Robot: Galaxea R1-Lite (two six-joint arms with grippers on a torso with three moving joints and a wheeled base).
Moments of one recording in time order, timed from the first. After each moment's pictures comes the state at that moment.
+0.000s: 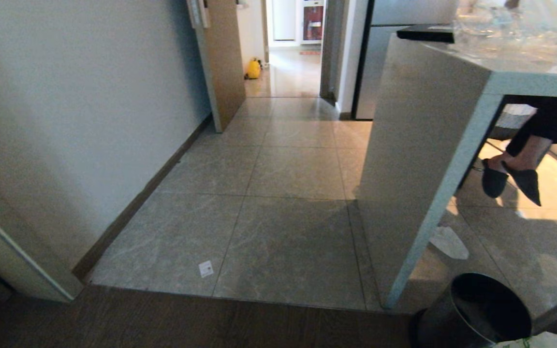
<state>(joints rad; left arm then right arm) 0.00 0.00 0.00 0.01 0.00 -0.01 -0.01 0.00 0.00 0.00 0.00 -0.03</state>
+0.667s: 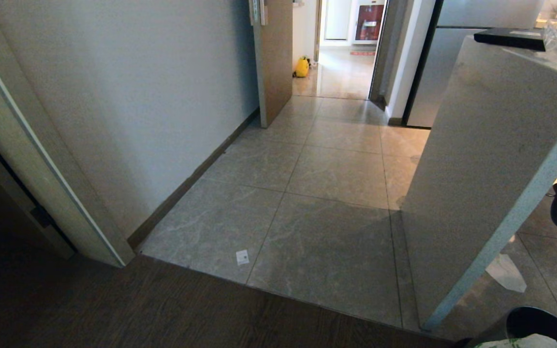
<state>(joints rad) 0.00 0.00 0.00 0.00 0.00 -0.01 -0.01 0.00 0.00 0.00 0.00 -0.03</state>
